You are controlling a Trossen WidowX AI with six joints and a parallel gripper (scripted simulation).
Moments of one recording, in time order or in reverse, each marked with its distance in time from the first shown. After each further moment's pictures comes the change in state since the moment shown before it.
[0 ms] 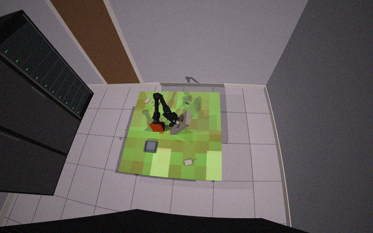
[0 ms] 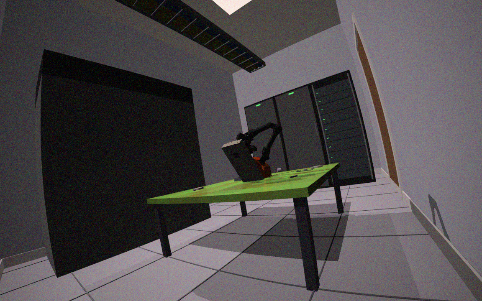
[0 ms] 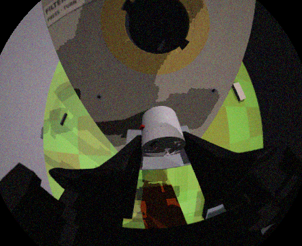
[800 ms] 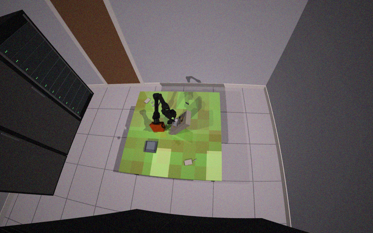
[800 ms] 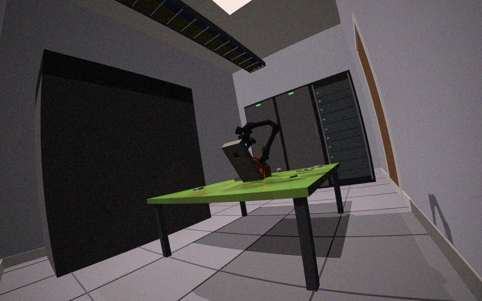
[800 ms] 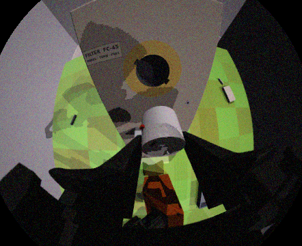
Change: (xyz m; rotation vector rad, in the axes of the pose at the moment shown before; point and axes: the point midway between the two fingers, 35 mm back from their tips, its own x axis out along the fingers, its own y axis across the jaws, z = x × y) arm -0.062 -0.002 0.027 0.006 0.007 -0.006
